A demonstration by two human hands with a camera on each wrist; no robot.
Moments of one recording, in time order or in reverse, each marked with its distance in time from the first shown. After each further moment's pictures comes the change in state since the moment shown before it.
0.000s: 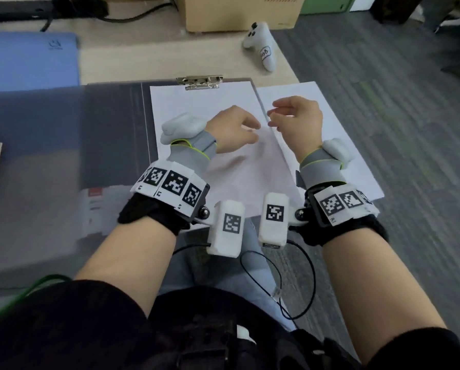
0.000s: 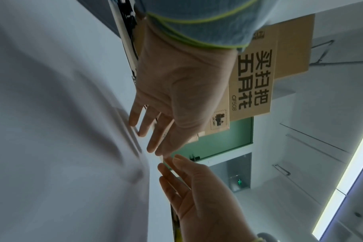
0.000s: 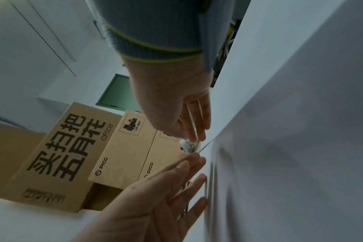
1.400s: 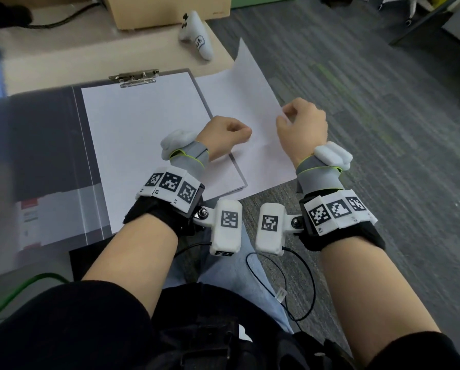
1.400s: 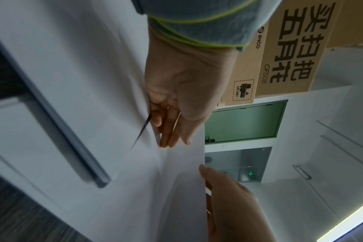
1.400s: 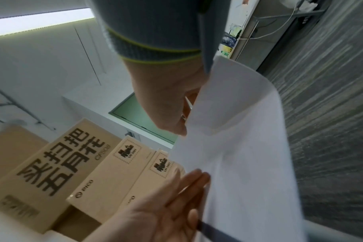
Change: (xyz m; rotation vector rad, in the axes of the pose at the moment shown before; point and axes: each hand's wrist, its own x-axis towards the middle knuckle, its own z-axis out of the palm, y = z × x) left_hand 0.026 0.030 0.091 -0.344 -0.006 0.040; right_hand -0.031 0.046 -0.096 -0.430 0.246 0.074
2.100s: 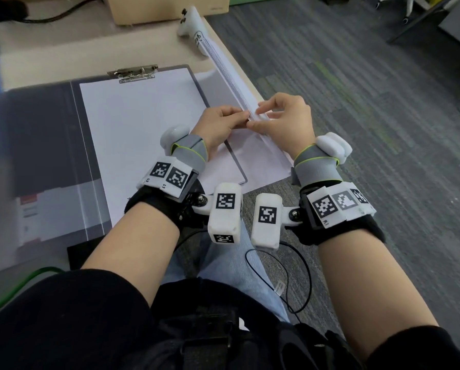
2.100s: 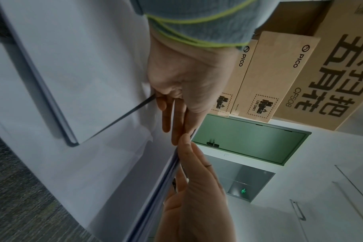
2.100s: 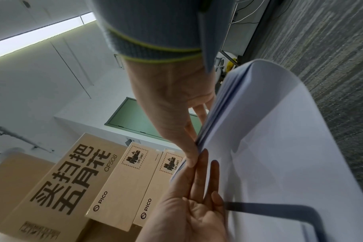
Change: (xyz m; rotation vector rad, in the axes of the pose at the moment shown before) left_hand 0.000 0.003 -0.001 -0.426 0.068 -0.031; right_hand -0.016 -0.020 -0.004 0.325 -0.209 -0.074
